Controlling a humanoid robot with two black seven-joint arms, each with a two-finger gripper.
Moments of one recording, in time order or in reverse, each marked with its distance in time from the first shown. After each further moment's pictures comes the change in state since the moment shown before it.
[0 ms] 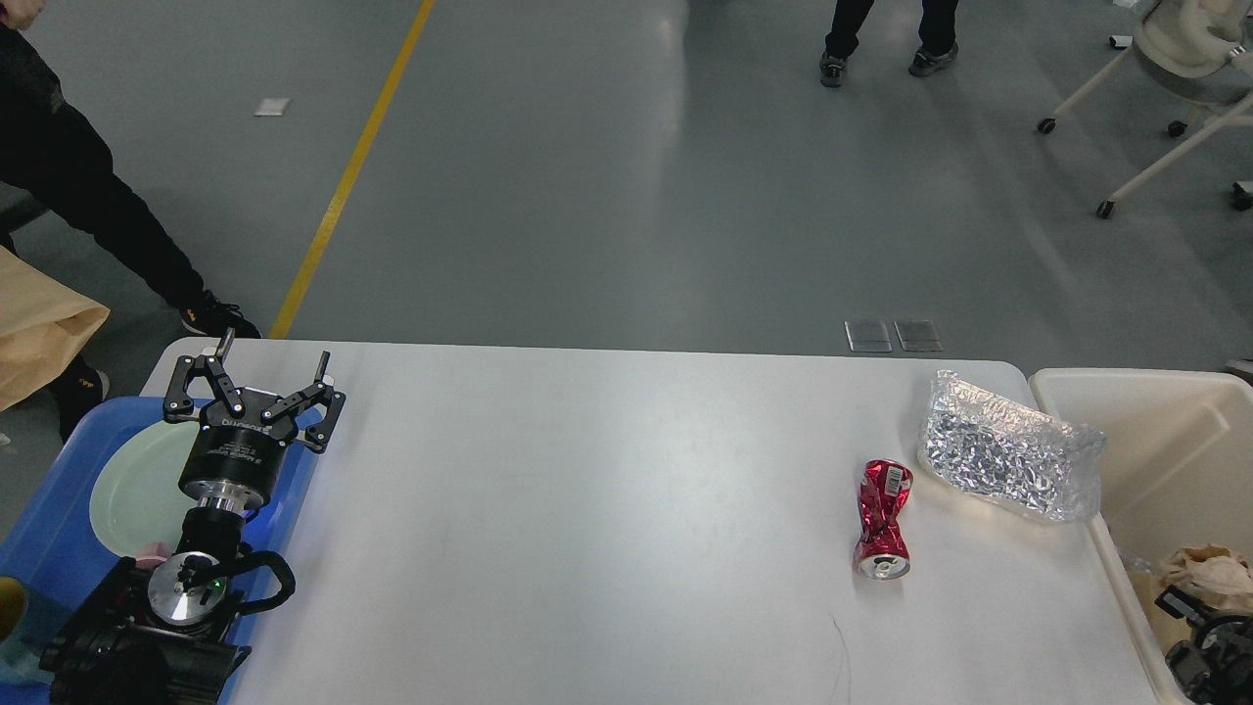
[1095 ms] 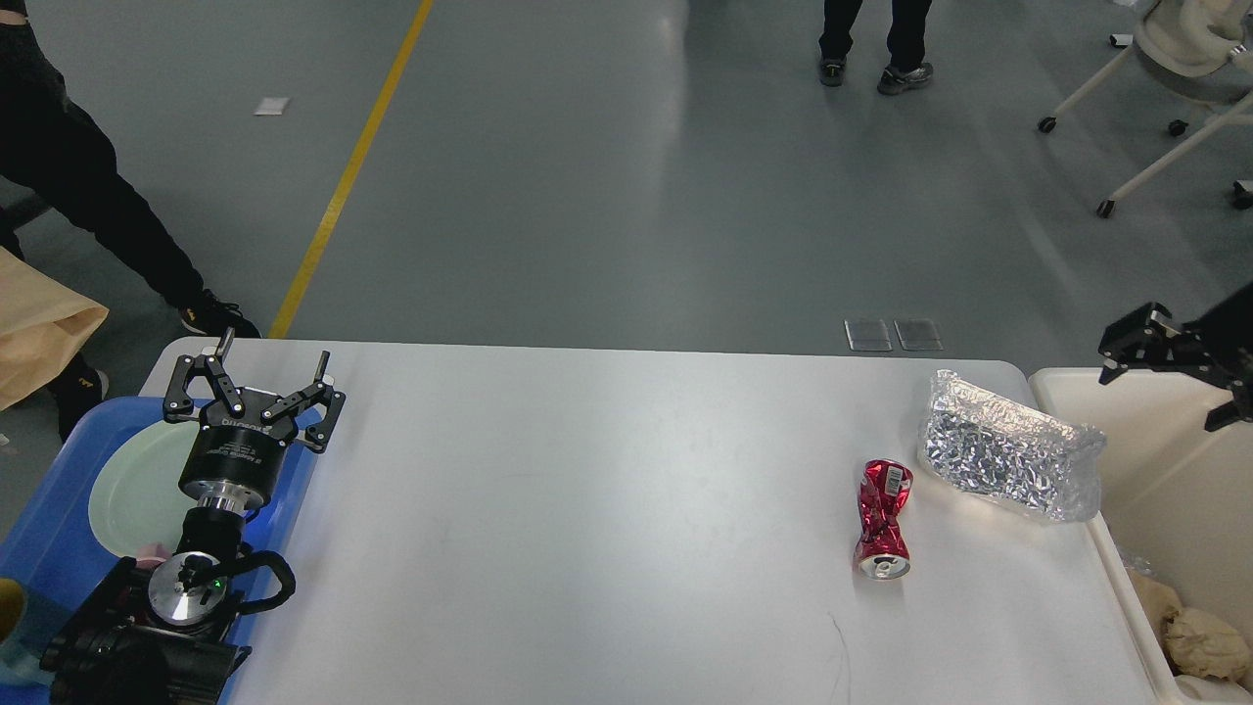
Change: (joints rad) left arm 0.000 0.000 0.000 -0.001 0.000 0.000 0.000; right arm 1.337 -0.300 -0.150 0.890 -0.389 0.852 -0.008
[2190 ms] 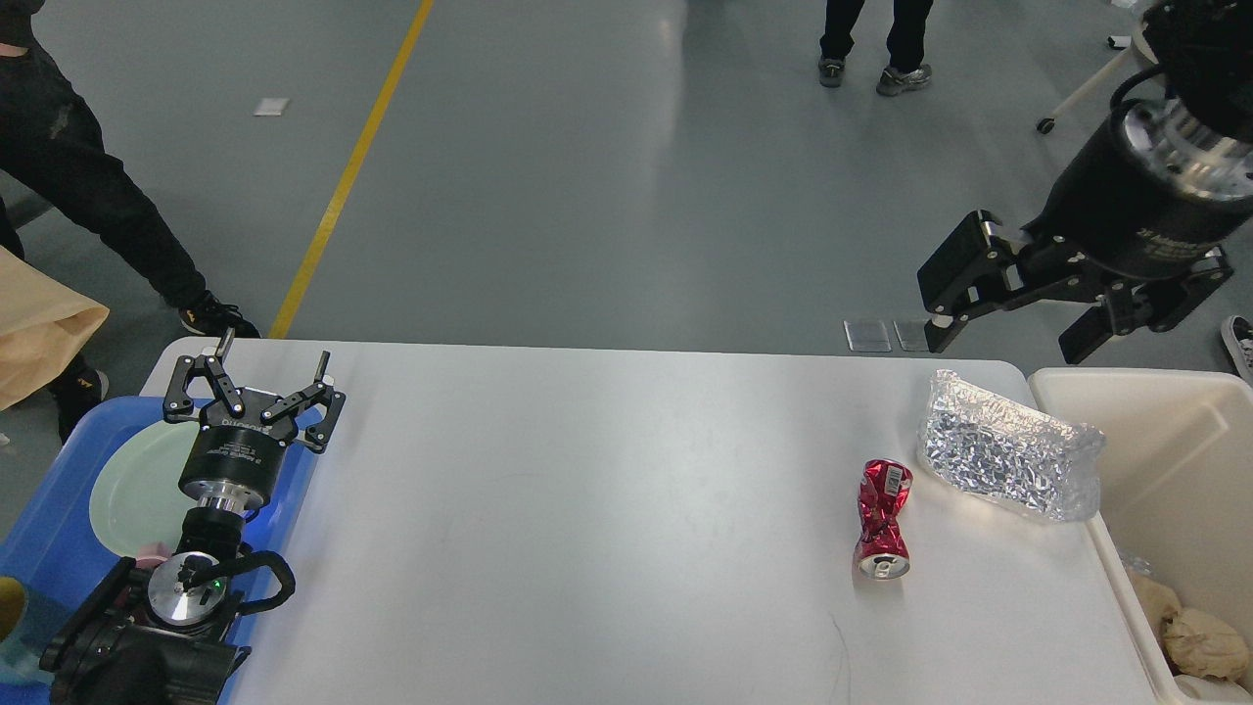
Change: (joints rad) left arm 0.000 0.000 0.000 0.000 0.000 0.000 0.000; right arm 0.636 0.267 -0.092 0.576 0.094 0.126 -0.002
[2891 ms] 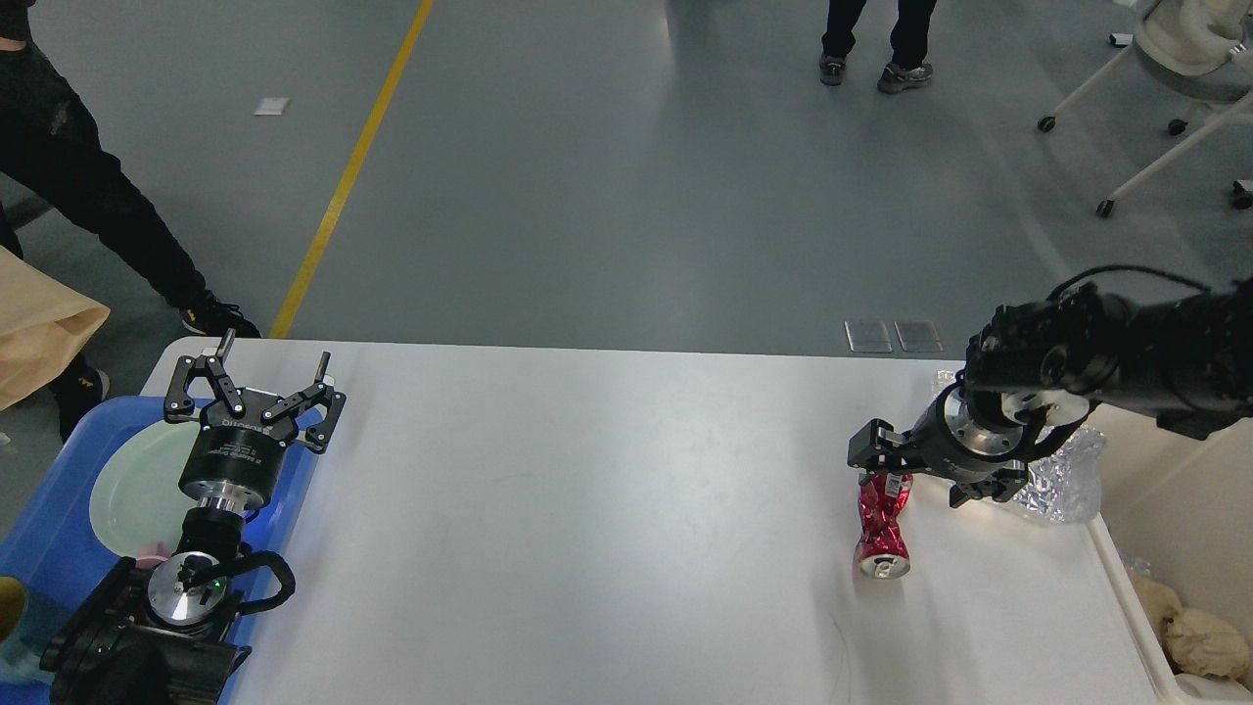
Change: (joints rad) left arm 0.000 0.000 0.000 0.000 0.000 0.000 0.002; right arm -0.900 0.149 0.166 -0.450 -0.001 -0.525 0.000
